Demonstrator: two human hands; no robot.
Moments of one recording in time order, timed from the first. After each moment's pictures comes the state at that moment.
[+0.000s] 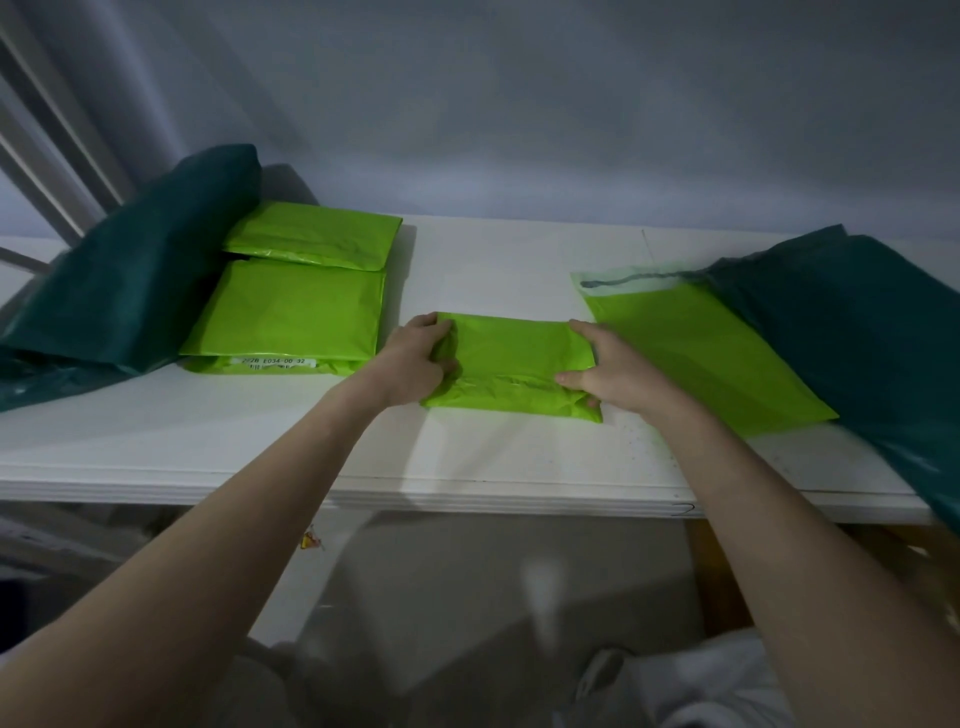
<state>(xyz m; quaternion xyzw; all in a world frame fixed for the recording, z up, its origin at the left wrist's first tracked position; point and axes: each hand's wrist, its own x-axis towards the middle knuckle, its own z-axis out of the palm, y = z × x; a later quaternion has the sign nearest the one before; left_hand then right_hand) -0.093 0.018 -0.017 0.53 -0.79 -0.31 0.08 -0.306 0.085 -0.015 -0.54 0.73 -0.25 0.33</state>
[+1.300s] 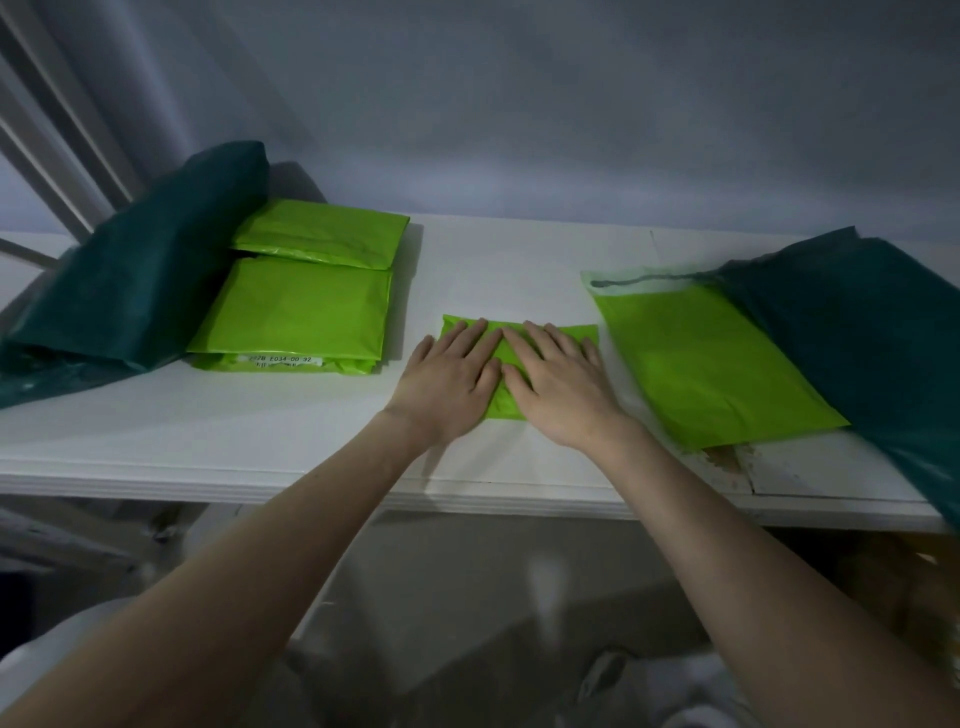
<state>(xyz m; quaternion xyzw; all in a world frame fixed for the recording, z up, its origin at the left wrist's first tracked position) -0.110 0.046 -0.040 0.45 -0.89 -0.09 0.05 -0.253 0.087 -0.031 -0.70 0.71 -0.05 0.04</state>
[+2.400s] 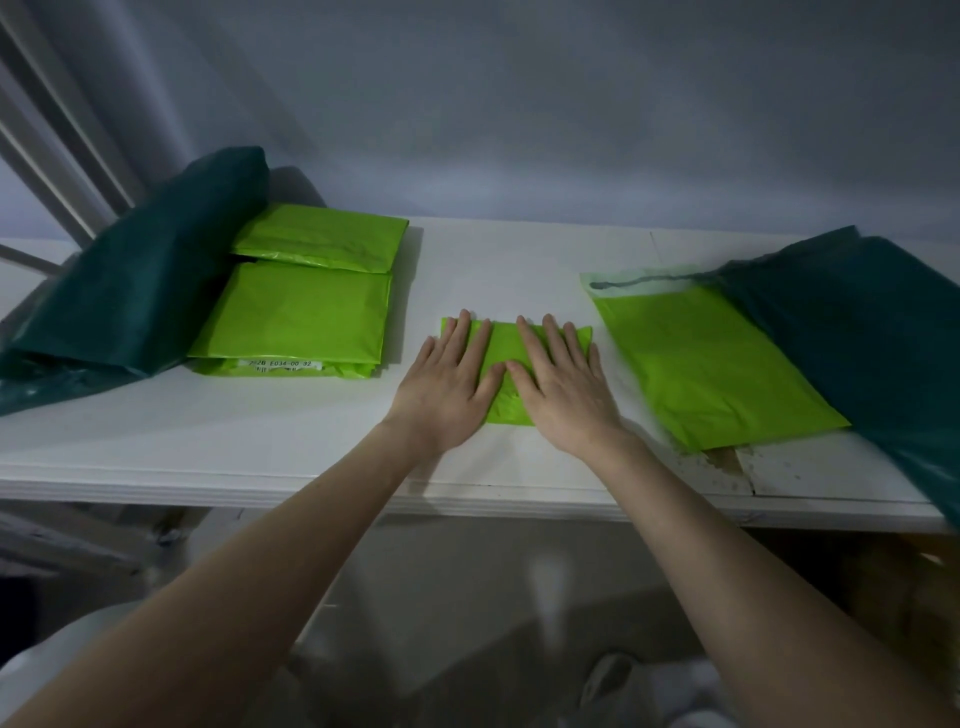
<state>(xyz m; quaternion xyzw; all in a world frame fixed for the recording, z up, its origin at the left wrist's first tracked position) -0.110 0.043 -0.051 0.46 -0.88 -0.12 0.06 -0.258 0.088 -0.043 -0.66 0.74 -0.11 0.08</state>
